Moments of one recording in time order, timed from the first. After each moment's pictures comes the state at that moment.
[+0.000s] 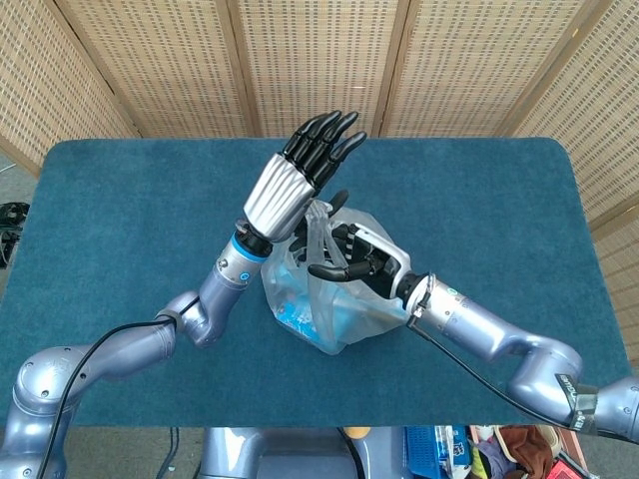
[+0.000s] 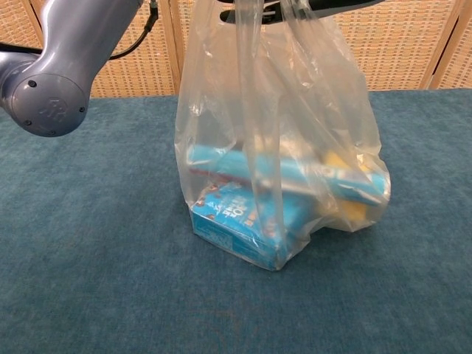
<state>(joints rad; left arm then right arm) -1.20 -1.77 -0.40 -0.96 1.53 1.44 -0.12 0.85 -0.99 0.57 -1.91 -1.27 0.40 1.69</state>
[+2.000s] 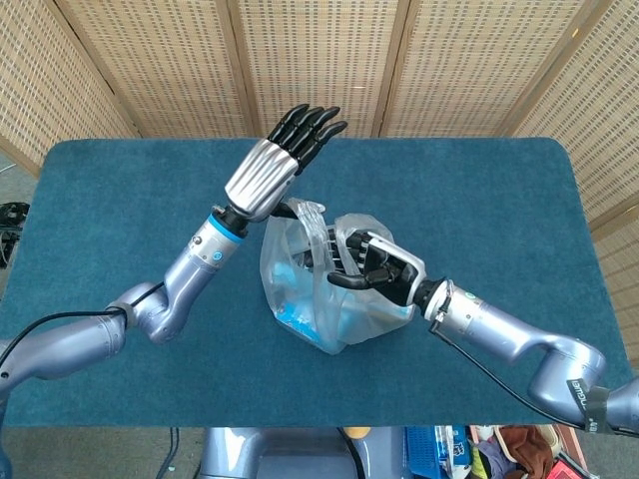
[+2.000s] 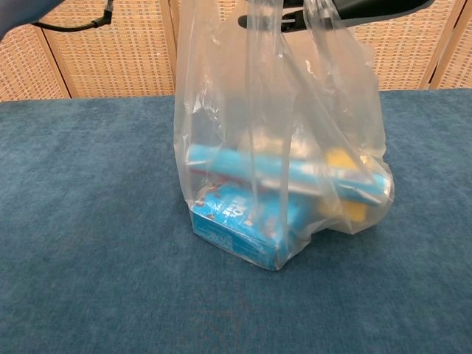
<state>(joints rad) -1.13 -1.49 -0.36 -1.24 1.41 1.12 -0.18 0.89 -0.93 0.36 -1.82 -1.69 0.60 2.18</state>
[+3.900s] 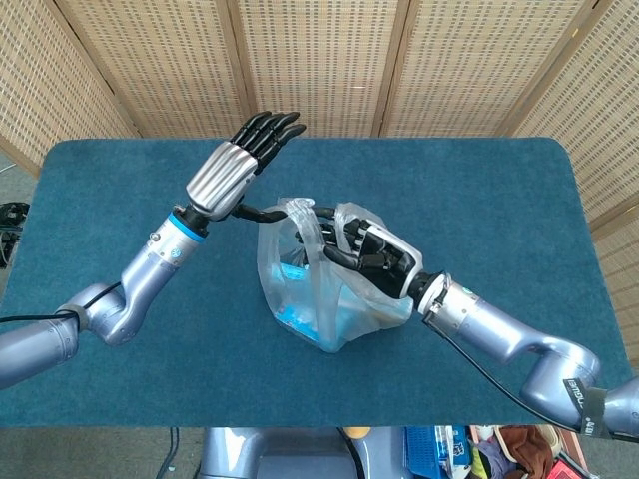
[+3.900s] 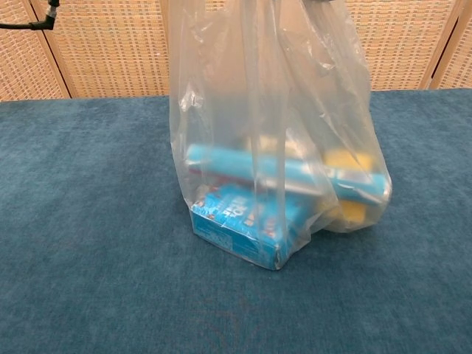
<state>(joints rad) -1.04 -1.34 -0.30 -1.32 1.43 1.07 -0.34 0.95 -0.90 0.36 -1.90 -1.43 0.61 2.07</state>
